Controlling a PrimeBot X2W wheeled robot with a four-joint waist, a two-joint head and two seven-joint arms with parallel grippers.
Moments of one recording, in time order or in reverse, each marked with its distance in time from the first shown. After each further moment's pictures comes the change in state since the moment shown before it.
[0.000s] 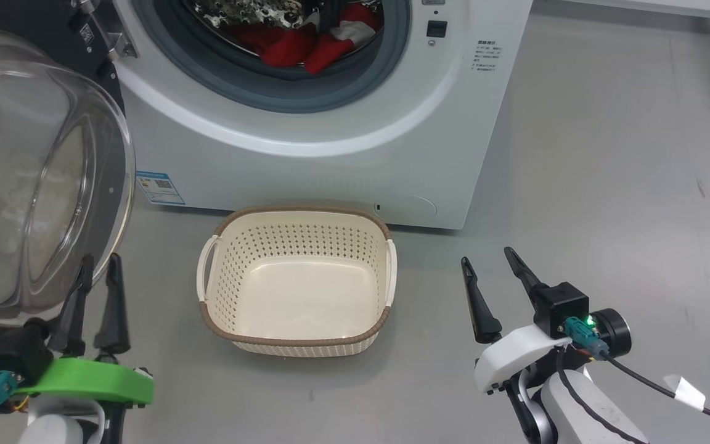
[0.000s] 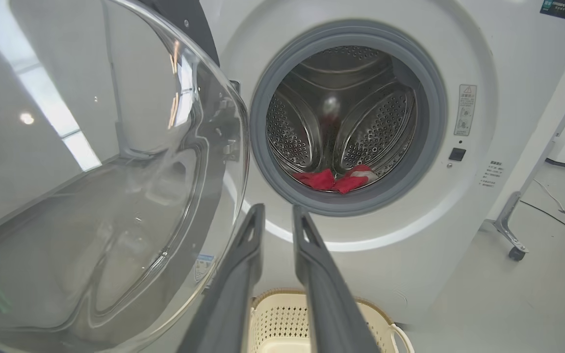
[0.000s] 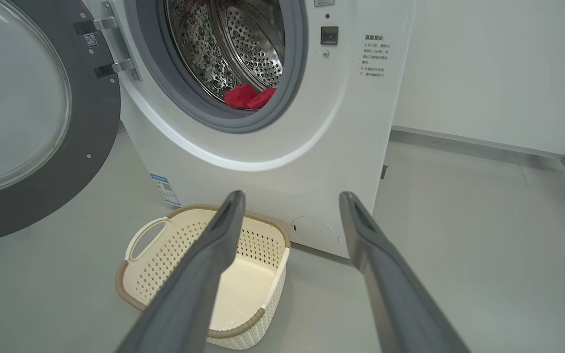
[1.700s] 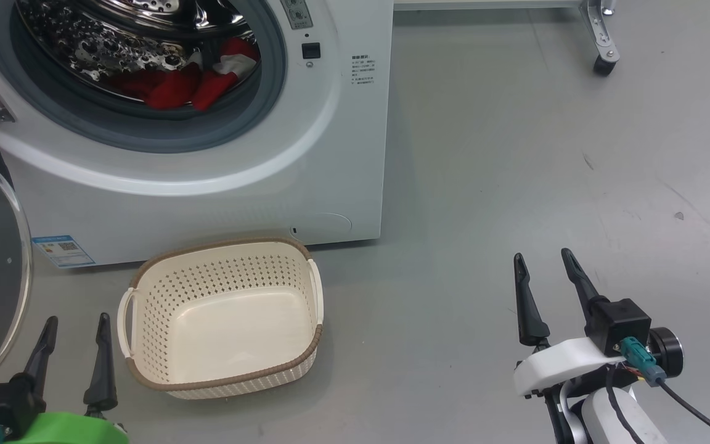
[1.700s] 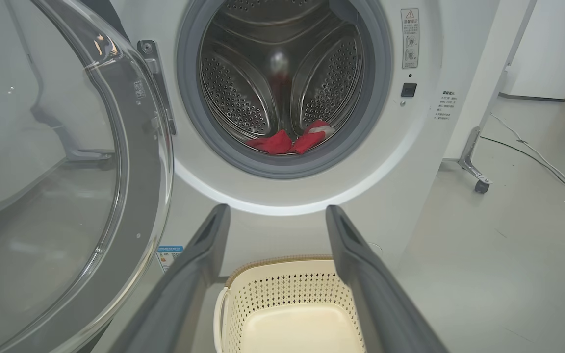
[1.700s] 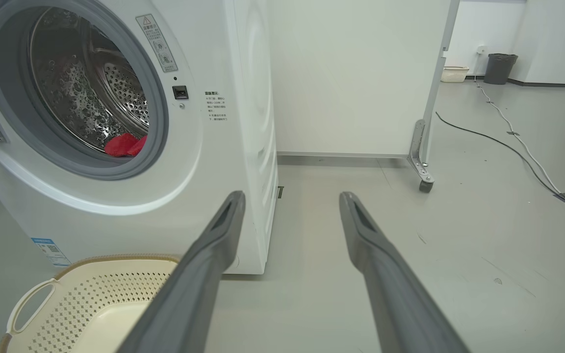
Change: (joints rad) left arm 0.134 -0.022 0.139 0.021 0.170 -0.005 0.000; right arm 0.131 0.009 -0.183 -0.175 -0.073 0.000 0.000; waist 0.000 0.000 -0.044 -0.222
